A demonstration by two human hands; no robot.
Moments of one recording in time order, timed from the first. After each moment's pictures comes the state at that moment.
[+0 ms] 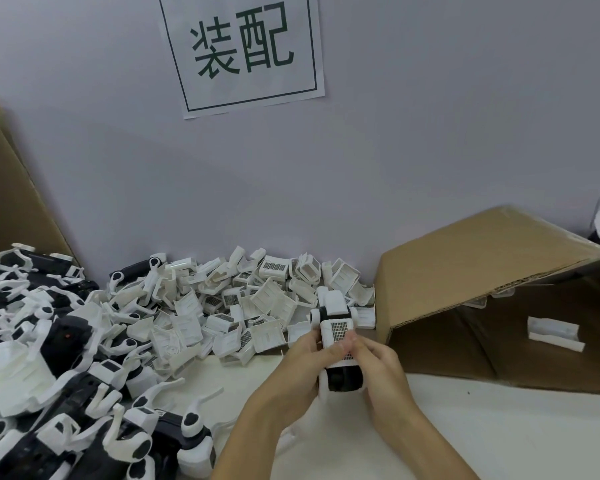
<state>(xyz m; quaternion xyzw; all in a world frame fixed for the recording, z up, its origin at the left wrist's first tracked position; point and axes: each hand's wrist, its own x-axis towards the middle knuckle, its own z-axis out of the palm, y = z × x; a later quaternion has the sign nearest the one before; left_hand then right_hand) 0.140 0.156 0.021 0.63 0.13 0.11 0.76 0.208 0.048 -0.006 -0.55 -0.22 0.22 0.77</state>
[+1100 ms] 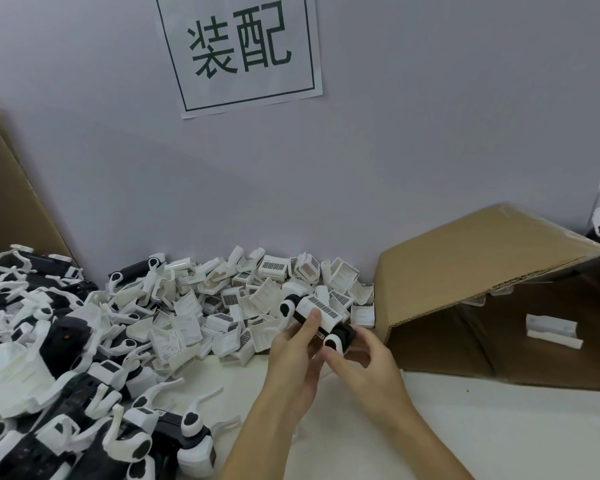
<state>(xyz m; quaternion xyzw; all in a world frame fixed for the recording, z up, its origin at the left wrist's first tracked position) 0.147 0.151 0.026 0.44 0.20 0.26 0.84 0.208 0.049 -0.015 -0.65 -0.27 0.11 0.70</state>
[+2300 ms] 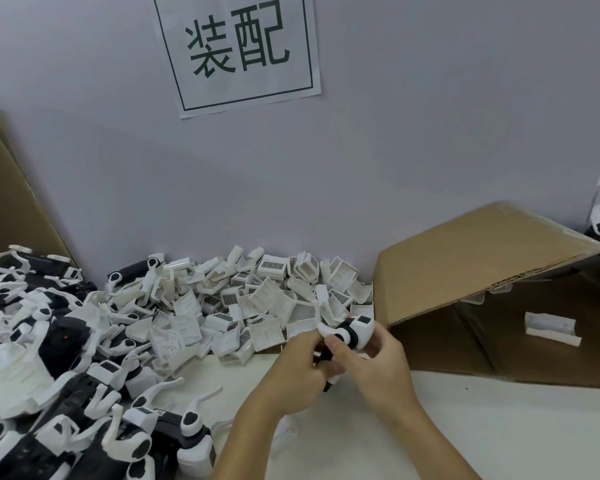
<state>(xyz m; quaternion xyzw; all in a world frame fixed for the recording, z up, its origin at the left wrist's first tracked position) 0.133 0.164 0.025 0.86 0.05 0.13 0.49 0.206 0.043 -0.002 -0.57 -0.27 0.09 0.77</state>
